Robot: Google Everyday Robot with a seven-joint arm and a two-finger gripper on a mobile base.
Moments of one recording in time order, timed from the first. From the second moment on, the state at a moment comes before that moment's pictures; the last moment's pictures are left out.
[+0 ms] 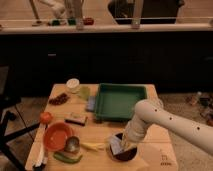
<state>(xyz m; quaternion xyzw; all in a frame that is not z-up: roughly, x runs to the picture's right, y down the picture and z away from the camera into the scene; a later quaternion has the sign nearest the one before) 0.100 0.287 0.706 -0.42 -0.24 -0.11 0.86</state>
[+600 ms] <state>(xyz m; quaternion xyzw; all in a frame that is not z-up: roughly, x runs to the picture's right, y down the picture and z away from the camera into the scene) 0.122 0.276 0.708 -0.42 -0.22 -0.10 0.88</state>
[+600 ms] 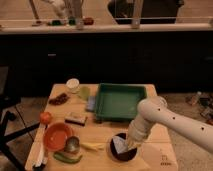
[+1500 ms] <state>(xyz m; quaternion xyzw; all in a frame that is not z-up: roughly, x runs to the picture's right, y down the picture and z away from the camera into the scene) 0.079 0.272 0.708 -0.42 -0.24 -0.15 0.86</state>
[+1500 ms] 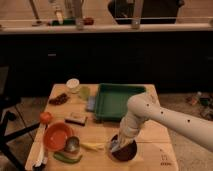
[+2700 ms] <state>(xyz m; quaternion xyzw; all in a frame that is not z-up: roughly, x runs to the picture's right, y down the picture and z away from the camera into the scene) 0.134 0.280 0.712 -0.44 -0.21 -0.11 0.86</state>
